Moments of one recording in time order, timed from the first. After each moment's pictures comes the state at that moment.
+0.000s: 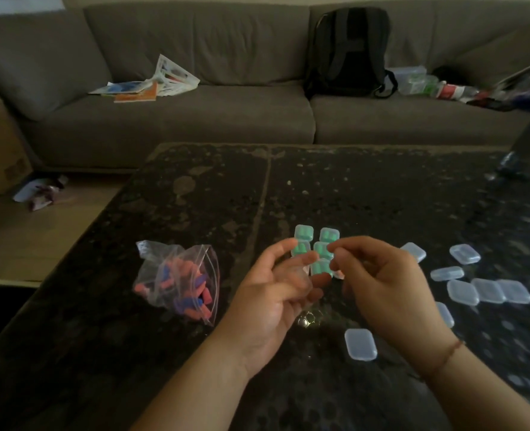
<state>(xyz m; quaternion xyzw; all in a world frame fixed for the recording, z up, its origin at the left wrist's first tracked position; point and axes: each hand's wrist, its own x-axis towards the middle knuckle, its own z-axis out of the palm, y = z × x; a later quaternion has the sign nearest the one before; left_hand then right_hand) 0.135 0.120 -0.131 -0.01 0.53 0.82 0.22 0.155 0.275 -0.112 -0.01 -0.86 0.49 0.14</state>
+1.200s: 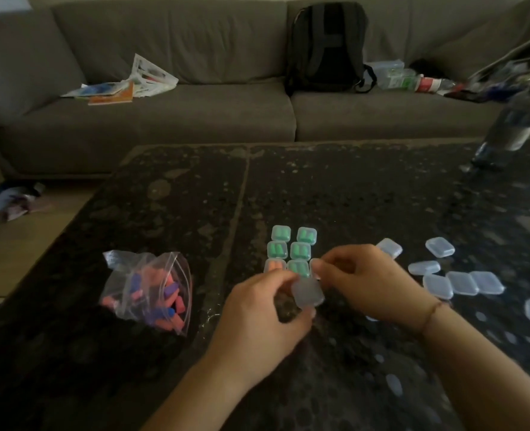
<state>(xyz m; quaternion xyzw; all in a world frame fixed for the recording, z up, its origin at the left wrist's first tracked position) 0.135 0.137 -0.155 0.20 0.89 0.41 -0.04 0.128 0.318 -0.112 -0.06 -0.92 0.38 -0.11</state>
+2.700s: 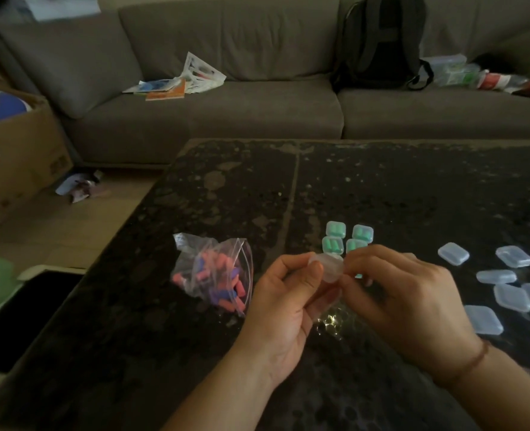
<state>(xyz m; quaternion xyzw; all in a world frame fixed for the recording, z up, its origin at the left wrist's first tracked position) 0.144 0.104 -0.141 -0.03 0.44 0.88 0.16 0.150 0.270 -0.127 0.23 -0.91 0.19 0.29</state>
